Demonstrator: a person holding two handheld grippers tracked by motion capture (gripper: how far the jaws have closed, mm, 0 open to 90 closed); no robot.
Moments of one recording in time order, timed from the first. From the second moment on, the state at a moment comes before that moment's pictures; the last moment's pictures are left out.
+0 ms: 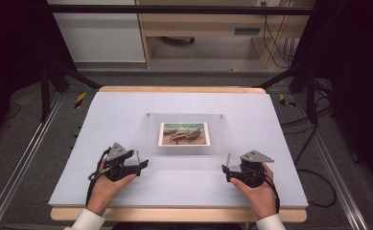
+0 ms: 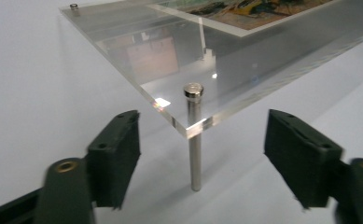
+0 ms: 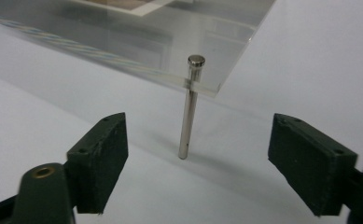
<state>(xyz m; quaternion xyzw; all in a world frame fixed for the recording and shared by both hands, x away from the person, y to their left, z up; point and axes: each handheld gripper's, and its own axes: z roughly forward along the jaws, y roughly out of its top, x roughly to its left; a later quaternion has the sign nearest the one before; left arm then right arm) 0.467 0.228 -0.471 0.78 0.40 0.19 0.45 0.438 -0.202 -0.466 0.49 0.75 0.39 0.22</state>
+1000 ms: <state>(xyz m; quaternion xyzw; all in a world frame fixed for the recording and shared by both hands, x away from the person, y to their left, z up) 0.493 0.231 -0.444 0.73 0.42 0.19 0.50 0.489 -0.193 -0.423 0.46 0.74 0.43 0.26</state>
